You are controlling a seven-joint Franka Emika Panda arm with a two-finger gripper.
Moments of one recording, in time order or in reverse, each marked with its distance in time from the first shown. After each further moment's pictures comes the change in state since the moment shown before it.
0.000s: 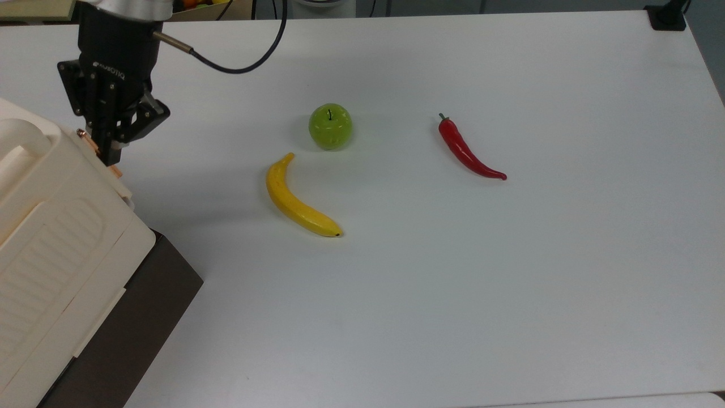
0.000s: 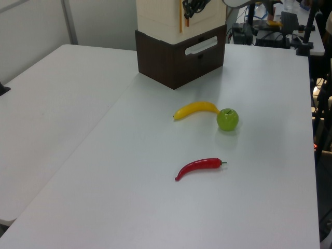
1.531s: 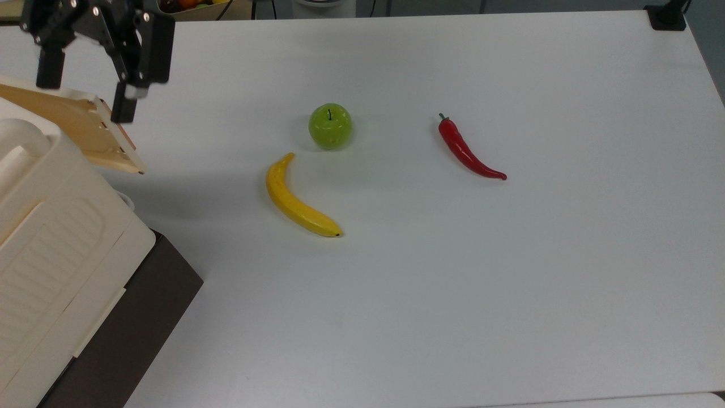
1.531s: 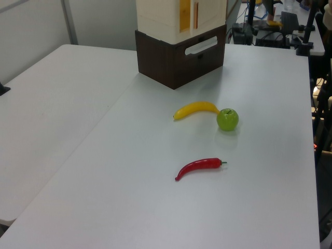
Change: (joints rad) arm 0.000 -0.049 0.024 0.045 0.014 0.158 0.020
